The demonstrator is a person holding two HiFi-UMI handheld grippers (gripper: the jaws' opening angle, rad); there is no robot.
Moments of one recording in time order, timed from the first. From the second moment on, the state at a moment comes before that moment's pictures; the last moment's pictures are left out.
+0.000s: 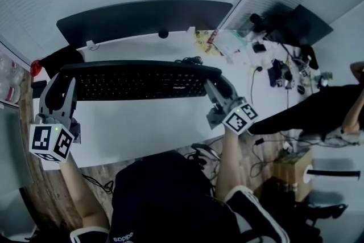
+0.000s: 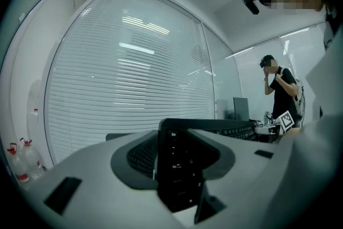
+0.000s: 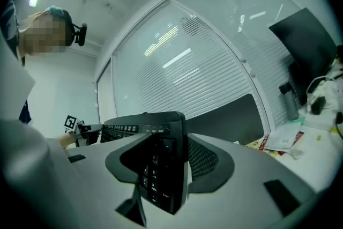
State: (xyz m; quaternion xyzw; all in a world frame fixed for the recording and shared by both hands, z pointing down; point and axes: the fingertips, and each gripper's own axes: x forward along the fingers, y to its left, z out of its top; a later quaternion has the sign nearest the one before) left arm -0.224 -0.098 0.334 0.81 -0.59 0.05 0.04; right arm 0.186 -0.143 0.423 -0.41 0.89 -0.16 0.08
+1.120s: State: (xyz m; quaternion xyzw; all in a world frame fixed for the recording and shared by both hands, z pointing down) left arm -0.227 -0.088 0.424 0.77 -0.62 -0.01 0.13; right arm 0.183 -0.164 0.417 -0.39 0.91 -0.11 -0.03
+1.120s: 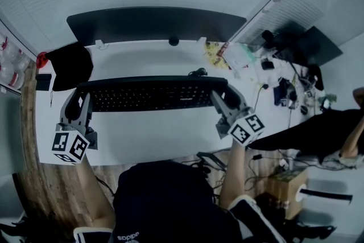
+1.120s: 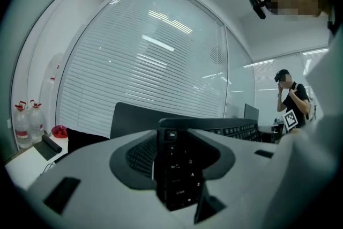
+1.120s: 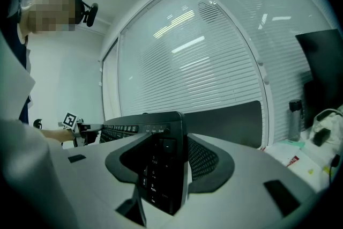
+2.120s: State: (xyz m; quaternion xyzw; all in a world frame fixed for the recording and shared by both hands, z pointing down) left arm -0.236 -0.139 0.568 0.73 -0.62 0.08 0.28; right arm 0.167 -0.231 0.559 -0.38 0.88 -0.25 -0.13
